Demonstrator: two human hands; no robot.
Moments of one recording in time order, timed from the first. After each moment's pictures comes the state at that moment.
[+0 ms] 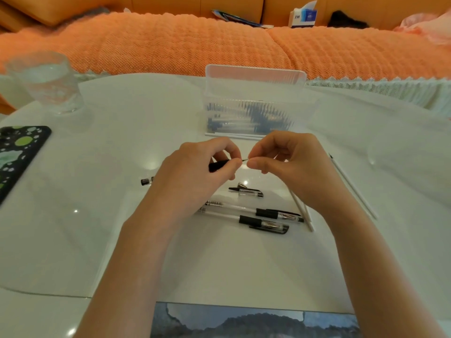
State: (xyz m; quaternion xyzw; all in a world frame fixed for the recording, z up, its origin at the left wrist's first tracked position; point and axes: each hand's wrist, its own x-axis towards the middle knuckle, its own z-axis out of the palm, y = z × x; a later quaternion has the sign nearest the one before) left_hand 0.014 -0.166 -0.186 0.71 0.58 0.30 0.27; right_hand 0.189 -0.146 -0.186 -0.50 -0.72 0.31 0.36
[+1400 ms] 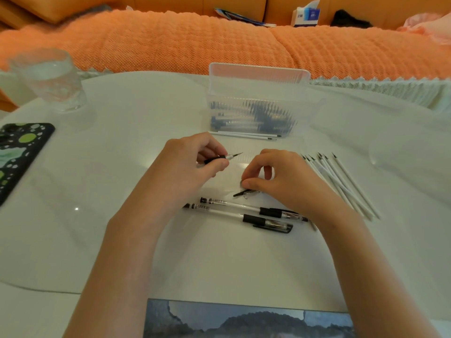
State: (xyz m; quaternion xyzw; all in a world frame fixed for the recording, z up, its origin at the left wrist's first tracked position) left_hand -0.002 -0.161 -0.189 0.67 0.59 0.33 0.30; right_hand 0.180 -0.144 -0.201 -0.55 -0.77 0.26 0.18
